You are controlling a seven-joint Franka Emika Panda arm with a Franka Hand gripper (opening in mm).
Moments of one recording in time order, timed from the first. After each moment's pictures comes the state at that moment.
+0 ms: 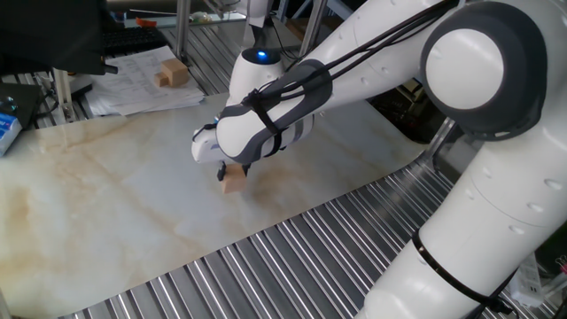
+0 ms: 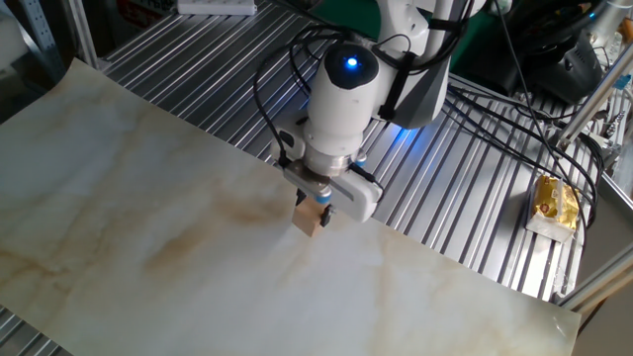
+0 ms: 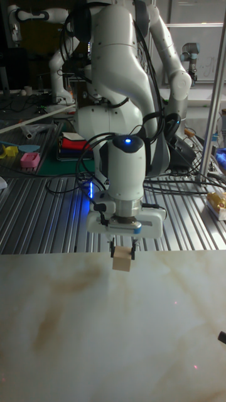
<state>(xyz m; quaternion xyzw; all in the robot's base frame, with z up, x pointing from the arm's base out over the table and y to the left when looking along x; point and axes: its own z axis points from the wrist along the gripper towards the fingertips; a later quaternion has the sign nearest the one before) 0.461 0.045 0.143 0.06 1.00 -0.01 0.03</state>
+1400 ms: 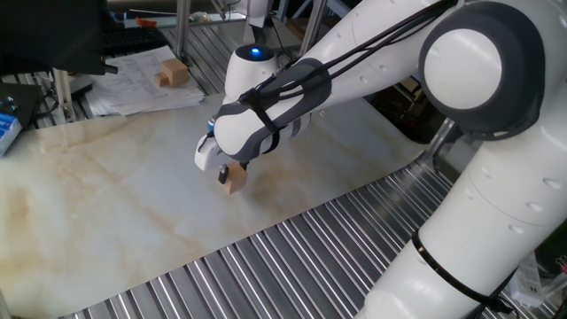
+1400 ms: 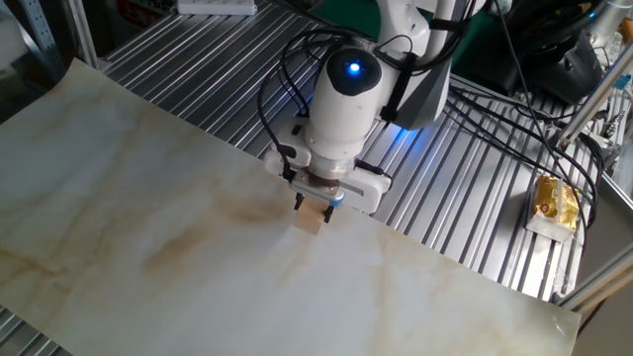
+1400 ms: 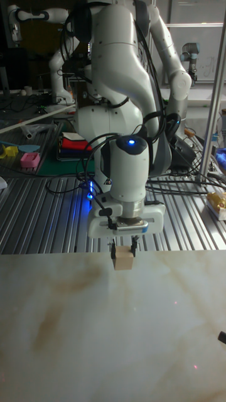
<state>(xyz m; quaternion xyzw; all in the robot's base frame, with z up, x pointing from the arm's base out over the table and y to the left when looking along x) 0.461 0.046 0.145 -0.09 1.00 -0.02 0.01</state>
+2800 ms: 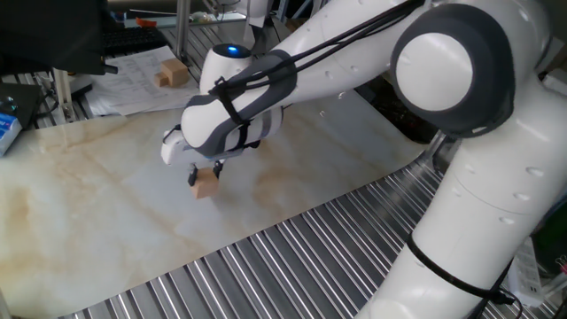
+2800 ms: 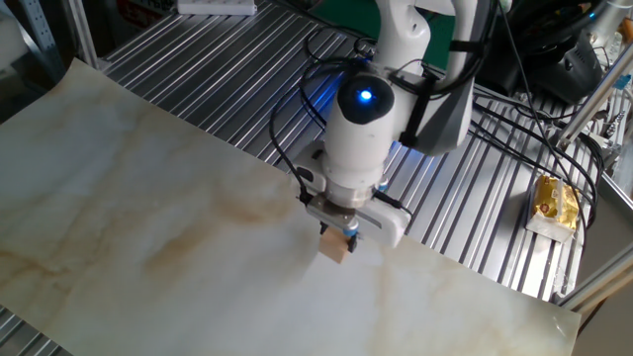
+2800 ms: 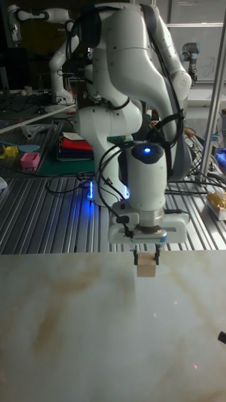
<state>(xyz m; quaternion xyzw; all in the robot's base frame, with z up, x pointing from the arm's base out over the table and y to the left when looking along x) 0.480 0.106 0.136 0.02 1.00 0.03 0.00</state>
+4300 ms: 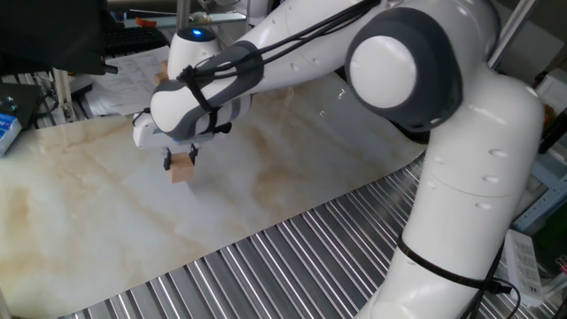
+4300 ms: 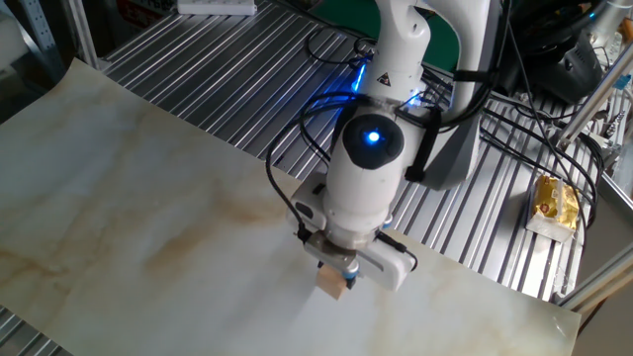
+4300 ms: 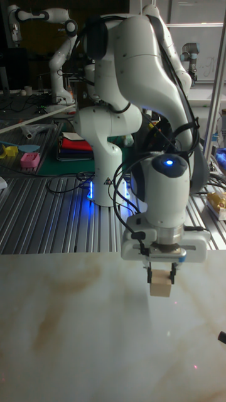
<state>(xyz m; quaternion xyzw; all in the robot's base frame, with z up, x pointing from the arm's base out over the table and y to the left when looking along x) 0.541 0.137 0.136 0.03 1.00 0.02 0.00</state>
